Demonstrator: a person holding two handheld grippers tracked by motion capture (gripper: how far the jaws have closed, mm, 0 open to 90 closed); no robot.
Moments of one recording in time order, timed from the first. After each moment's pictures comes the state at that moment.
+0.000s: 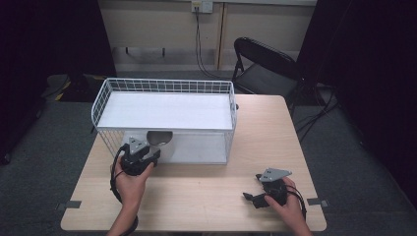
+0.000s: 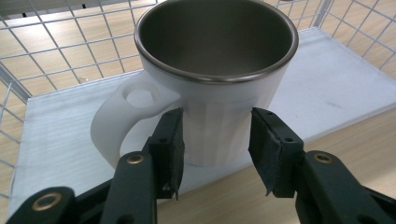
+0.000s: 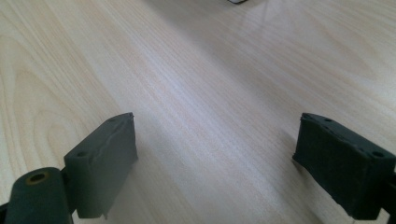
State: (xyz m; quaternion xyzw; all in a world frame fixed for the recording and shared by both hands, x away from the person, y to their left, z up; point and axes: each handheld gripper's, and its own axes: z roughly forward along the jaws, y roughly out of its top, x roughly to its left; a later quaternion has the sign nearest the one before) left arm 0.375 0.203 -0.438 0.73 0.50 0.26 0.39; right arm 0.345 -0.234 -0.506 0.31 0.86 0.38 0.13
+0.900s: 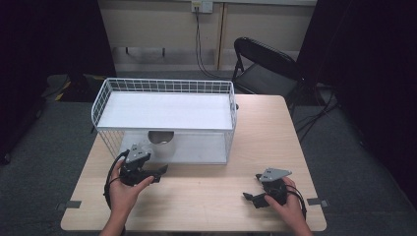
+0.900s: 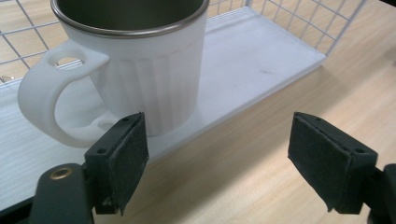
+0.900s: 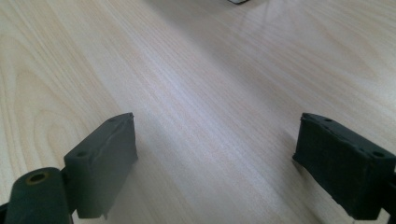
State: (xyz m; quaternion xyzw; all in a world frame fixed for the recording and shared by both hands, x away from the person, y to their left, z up) left arm 0.353 0.211 -0.439 0.78 0.42 0.19 0.42; right arm 0.346 -0.235 -0.506 0.30 0.87 0.38 0.13
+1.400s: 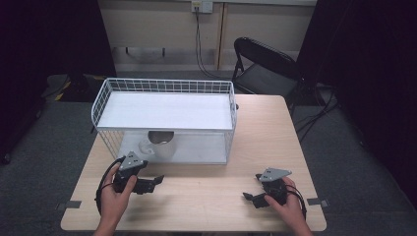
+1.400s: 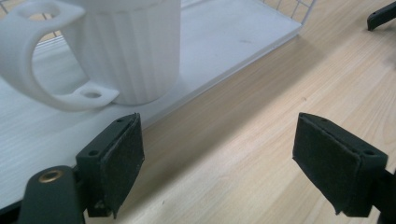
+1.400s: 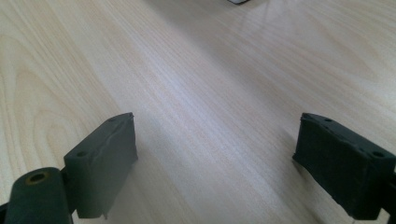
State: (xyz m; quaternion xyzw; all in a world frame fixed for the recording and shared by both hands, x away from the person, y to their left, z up) left arm 0.338 0.227 -0.448 0.81 0.39 0.15 0.42; right arm 0.346 -0.234 -0.506 0.30 0.87 0.38 0.13
